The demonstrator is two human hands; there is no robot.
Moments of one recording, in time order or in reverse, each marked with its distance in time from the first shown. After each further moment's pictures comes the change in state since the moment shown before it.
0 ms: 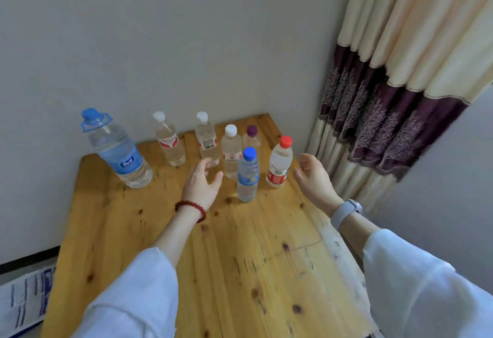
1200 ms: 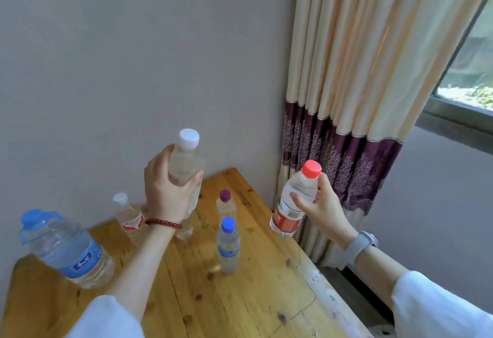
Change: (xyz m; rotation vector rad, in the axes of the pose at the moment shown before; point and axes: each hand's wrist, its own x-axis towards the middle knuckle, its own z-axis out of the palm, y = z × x) left_hand 0.116 0.087 -0.048 -0.144 0.367 0.438; right_hand 0.031 -0.027 -0.062 0.207 0.263 -0.040
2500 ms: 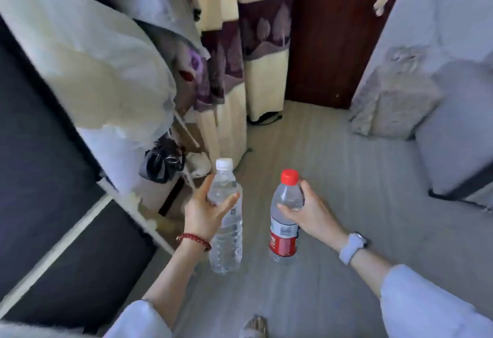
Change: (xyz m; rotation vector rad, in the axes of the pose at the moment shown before) left_hand -1.030 0.766 -0.091 -0.897 -2.089 0.933; right_hand -1.109 0.124 -0.502 -0.158 1.681 1.334
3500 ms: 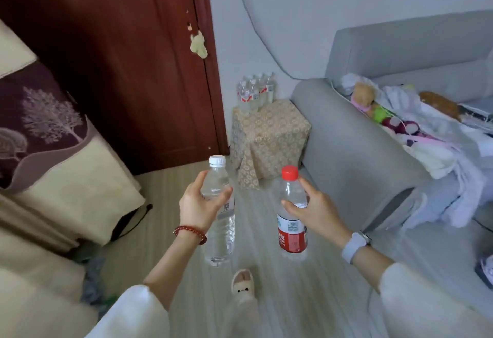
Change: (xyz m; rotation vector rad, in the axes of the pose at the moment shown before) left_hand 0.494 0.349 0.696 0.010 -0.481 0.311; right_hand 0.512 0.344 -0.512 0.002 0.541 0.293
